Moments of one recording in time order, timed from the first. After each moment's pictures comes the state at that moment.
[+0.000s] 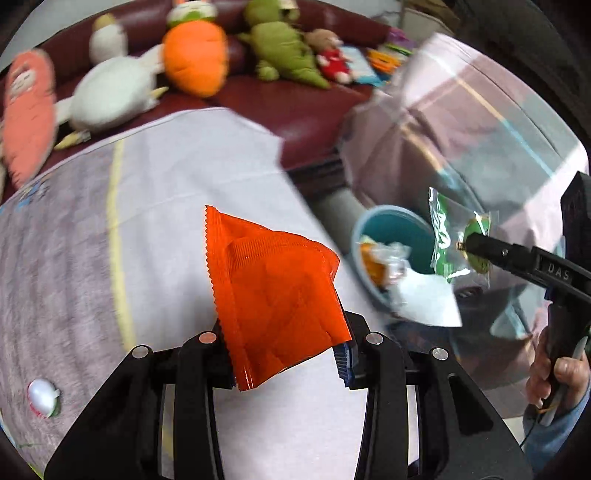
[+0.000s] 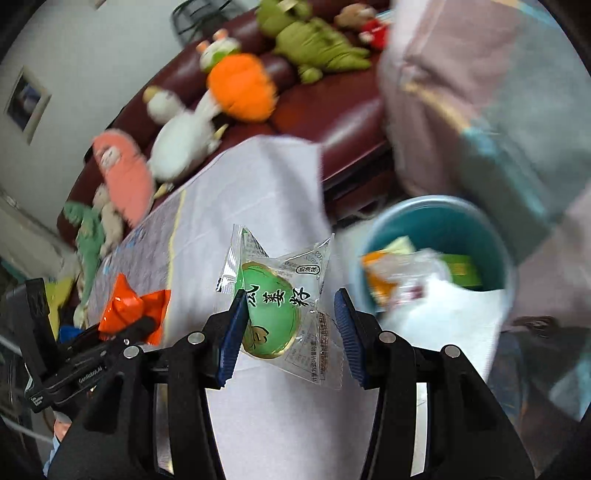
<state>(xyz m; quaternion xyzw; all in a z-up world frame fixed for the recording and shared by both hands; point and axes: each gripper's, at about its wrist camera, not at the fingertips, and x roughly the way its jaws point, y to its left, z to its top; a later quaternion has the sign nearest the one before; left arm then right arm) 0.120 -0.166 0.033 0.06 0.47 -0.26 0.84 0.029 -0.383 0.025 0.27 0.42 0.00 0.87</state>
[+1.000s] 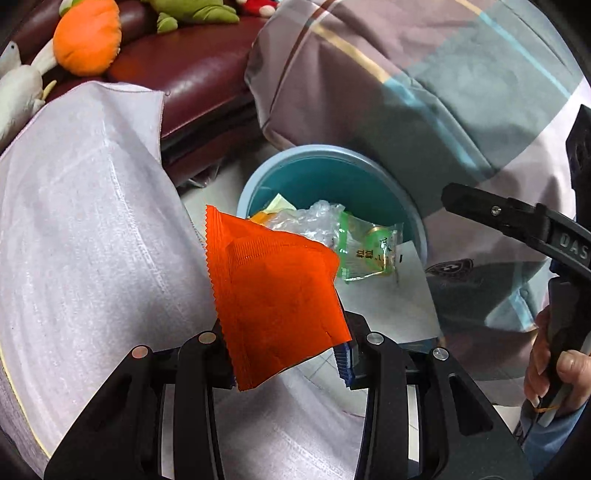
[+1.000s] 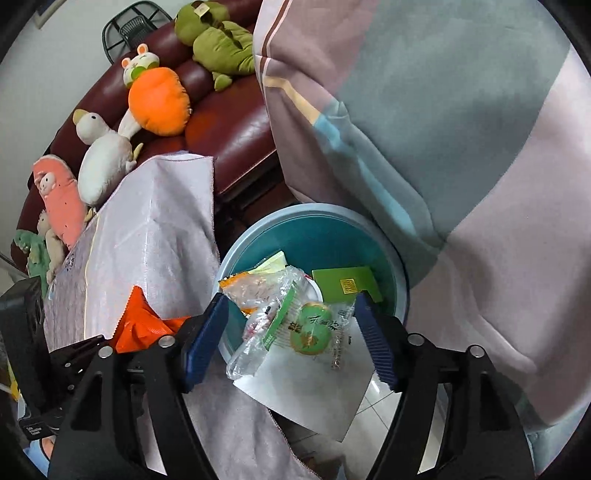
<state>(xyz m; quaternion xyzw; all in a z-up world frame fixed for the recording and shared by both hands) 0.131 -0.325 -0.056 0.13 0.54 -0.33 0.76 0.026 -0.498 -0.032 0.26 0.44 -0.10 0.85</state>
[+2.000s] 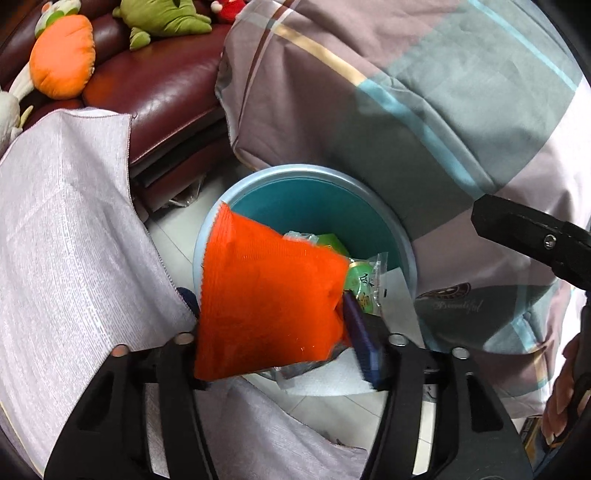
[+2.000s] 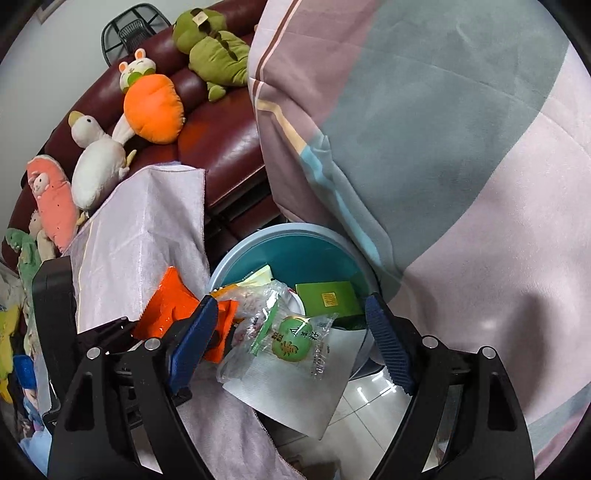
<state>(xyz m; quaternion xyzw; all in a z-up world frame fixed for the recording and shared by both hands) 0.143 -0.375 -0.066 0.15 0.52 -0.35 0.77 0.022 -0.510 -0.009 0.24 0.44 -0.12 0.86</state>
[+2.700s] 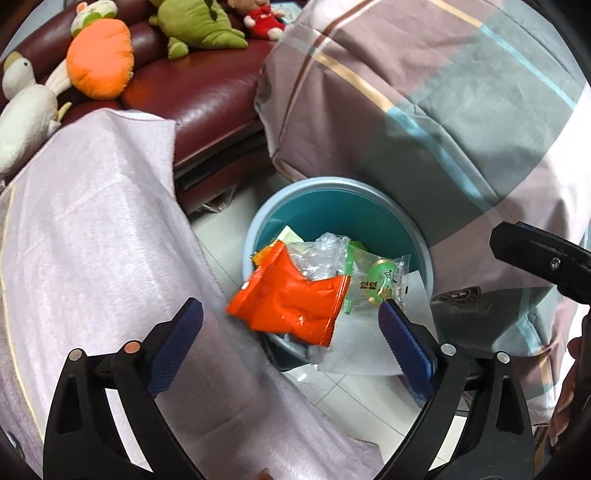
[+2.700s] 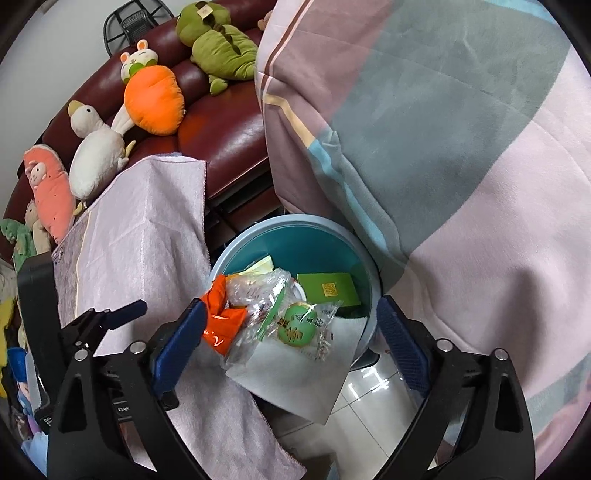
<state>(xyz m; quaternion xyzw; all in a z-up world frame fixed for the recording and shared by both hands) 0.133 -0.331 -0.036 0.14 0.50 -0.31 0.80 0.012 -0.490 0.003 0.22 0.45 -0.12 0.86</state>
